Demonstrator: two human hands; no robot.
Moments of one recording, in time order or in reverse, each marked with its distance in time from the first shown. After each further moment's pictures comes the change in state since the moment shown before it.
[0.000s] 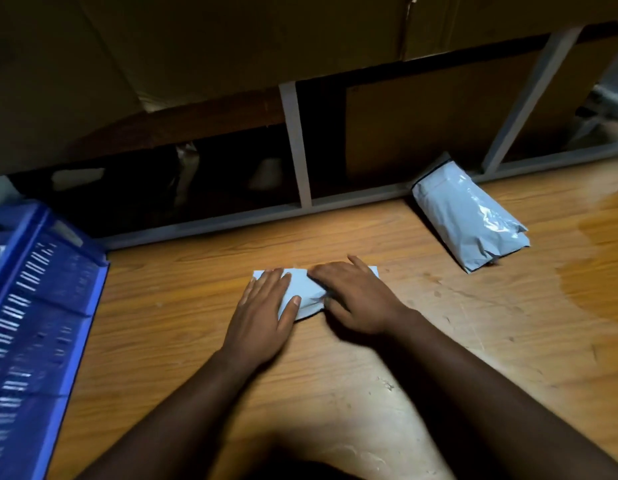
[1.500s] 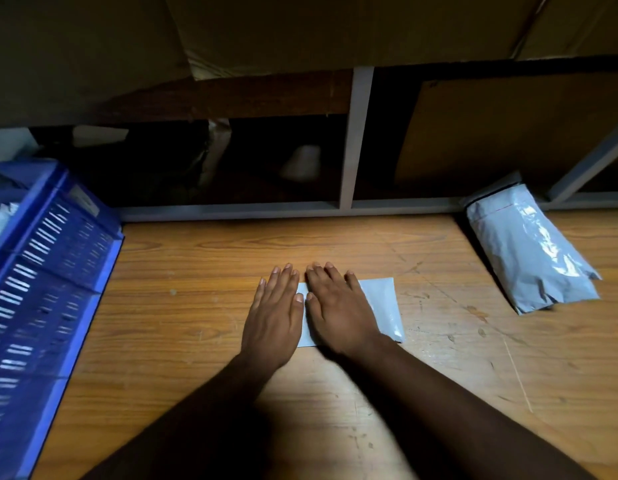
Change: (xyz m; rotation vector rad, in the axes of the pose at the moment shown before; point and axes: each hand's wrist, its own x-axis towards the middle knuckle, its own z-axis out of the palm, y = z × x) left_hand 0.015 -0.038 0.038 -0.042 0.028 -0.196; right_hand 0.070 -0.052 0.060 0.002 -0.092 0.224
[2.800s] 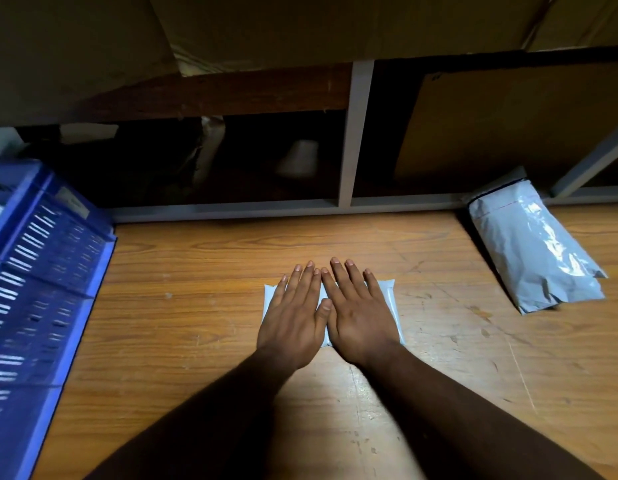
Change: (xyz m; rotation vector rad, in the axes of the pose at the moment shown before) left_hand 0.015 0.019 0.022 0.245 -0.050 0.139; right_hand -0.015 0.034 0.011 -0.193 0.066 0.019
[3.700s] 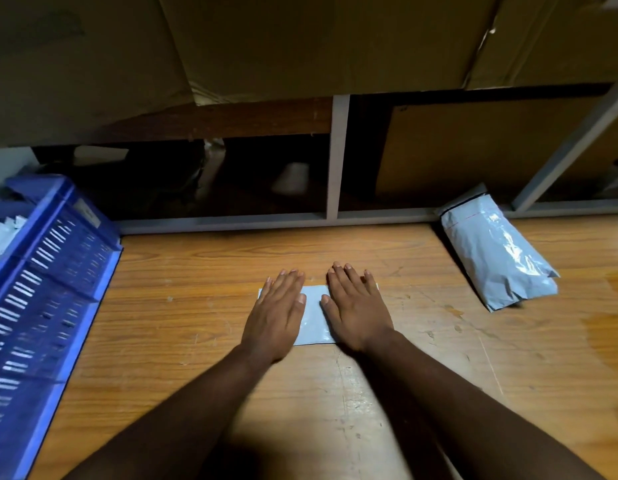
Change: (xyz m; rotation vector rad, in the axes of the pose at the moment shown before) left_hand -0.009 -0.012 -0.021 -0.263 0.084 -0.002; right_hand -0.004 0.015 -0.025 0.045 -0.083 0.040
